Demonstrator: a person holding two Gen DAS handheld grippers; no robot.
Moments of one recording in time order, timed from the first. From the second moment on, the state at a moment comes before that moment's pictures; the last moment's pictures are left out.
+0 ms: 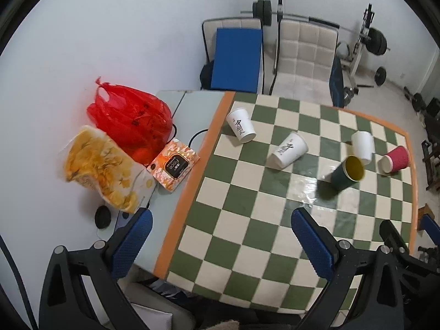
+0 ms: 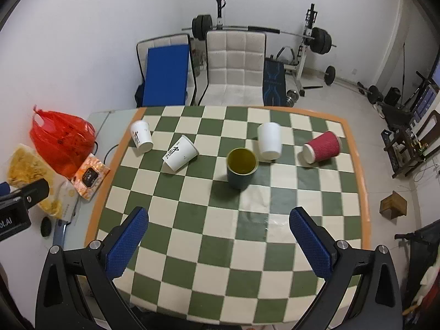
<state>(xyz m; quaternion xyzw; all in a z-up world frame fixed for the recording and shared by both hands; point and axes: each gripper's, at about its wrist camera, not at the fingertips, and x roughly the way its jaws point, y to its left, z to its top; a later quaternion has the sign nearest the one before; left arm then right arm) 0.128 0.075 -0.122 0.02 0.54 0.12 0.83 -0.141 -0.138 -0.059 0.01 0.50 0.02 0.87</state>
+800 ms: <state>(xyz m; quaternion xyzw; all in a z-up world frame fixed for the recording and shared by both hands) 0.395 0.176 -0.328 -0.10 0.72 0.06 0.69 0.045 -0.050 -0.266 0.00 0.65 -0.06 0.76</state>
